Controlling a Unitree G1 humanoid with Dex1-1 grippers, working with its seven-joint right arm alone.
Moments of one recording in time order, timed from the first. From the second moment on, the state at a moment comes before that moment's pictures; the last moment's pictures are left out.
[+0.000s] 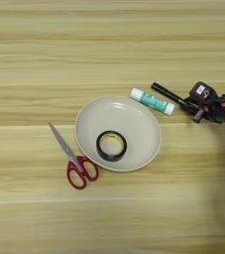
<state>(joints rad) -0.73 -0.57 0.08 1.22 -0.24 -0.32 0.75</state>
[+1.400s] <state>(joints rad) -0.75 -0.59 0.08 1.20 -0.25 -0.35 0.72</state>
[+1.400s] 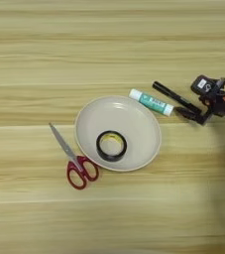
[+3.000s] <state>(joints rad) -0.54 -0.56 -0.04 0.36 0.22 -0.11 1.10</state>
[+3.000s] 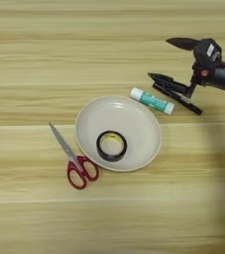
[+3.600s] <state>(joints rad) -0.42 -0.53 0.05 0.19 0.24 -0.05 1.22</state>
